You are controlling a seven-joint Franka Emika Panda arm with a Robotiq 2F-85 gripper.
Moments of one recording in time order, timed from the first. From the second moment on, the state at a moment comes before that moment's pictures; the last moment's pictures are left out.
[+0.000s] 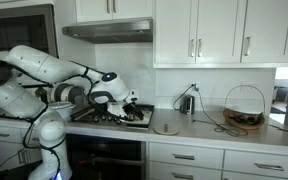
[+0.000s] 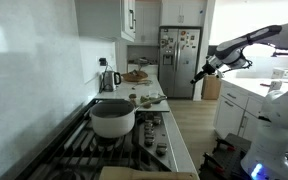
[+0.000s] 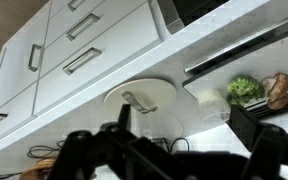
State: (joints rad) arm 0.13 -0.65 -0.58 -2.71 0.28 2.62 -0.81
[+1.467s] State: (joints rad) arm 0.75 -0.56 -1.01 -2.73 0.25 3.06 -1.28
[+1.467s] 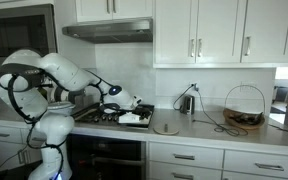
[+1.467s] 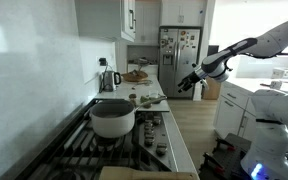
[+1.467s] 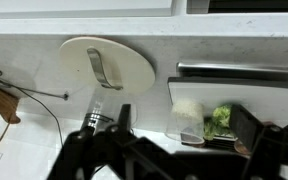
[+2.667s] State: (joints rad) arm 1.04 -0.81 -1.36 -2.56 0.08 2.80 -1.37
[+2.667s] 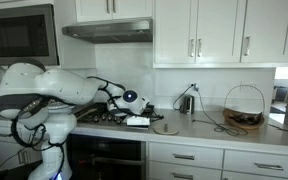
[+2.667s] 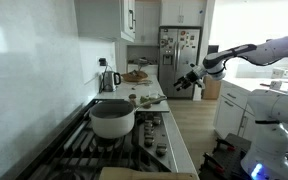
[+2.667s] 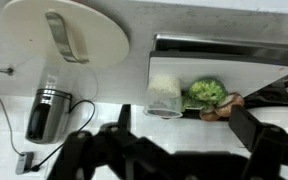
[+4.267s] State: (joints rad) arm 1.48 -0.91 -1.63 -2.25 0.03 2.49 -1.41
